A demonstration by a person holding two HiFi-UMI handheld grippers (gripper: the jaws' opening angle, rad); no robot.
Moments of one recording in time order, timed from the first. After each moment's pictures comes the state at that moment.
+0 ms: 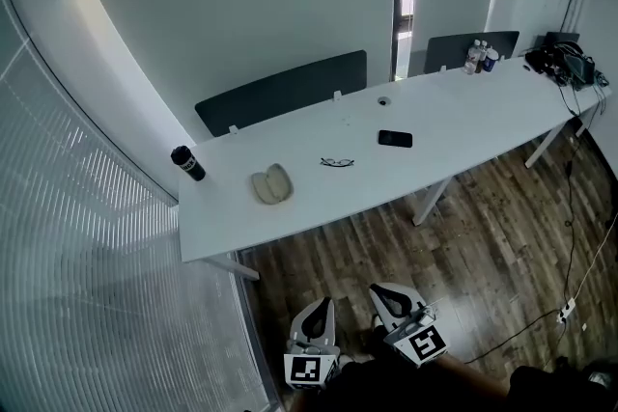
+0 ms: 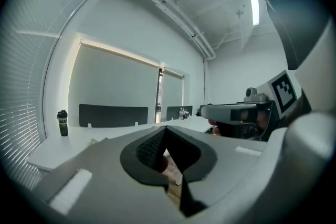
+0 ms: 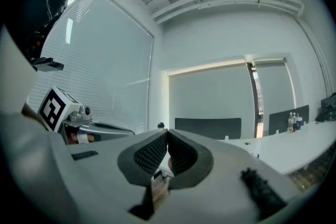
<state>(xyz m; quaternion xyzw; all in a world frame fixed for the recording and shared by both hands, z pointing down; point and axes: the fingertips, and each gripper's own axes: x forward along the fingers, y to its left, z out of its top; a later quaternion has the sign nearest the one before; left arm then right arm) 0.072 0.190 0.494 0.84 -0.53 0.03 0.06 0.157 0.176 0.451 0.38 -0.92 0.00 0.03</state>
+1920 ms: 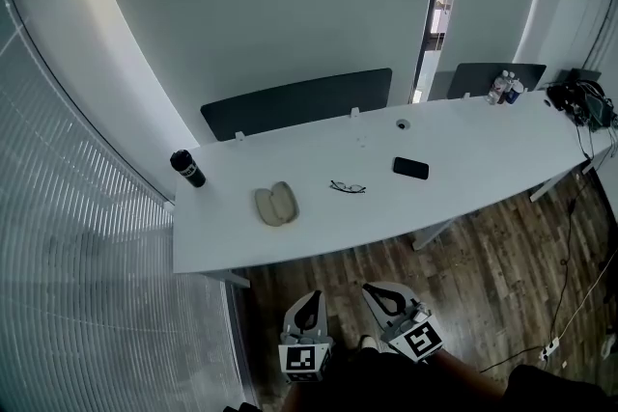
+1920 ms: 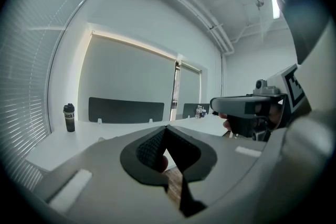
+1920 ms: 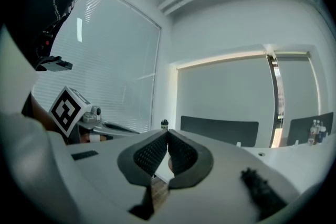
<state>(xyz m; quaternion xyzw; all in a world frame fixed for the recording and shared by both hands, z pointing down) 0.037 0.060 0.518 0.80 -0.59 0.04 0.11 0.124 0.052 0.451 0.30 -0.95 -0.02 0.06</state>
